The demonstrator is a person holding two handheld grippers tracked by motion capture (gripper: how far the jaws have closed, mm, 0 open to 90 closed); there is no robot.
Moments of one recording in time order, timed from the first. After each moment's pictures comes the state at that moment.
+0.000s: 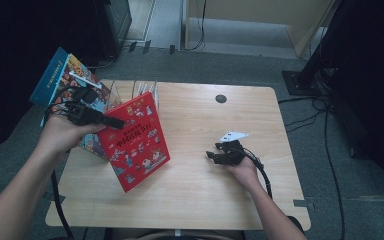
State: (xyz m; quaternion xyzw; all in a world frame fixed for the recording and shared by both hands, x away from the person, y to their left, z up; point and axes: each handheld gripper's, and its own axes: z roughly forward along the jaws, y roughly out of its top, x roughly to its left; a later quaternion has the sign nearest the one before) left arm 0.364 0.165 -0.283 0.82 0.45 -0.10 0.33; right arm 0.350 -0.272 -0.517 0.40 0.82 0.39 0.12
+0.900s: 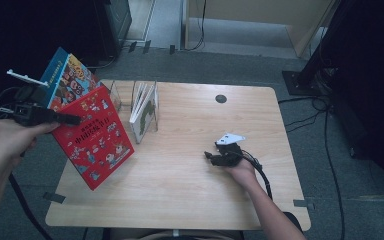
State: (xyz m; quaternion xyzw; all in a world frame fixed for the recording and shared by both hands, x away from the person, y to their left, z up) left arm 0.353 0.257 -0.273 0.78 0.53 -0.04 0.34; right arm 0.347 -0.264 -0.522 0.38 0.82 0.38 0.16
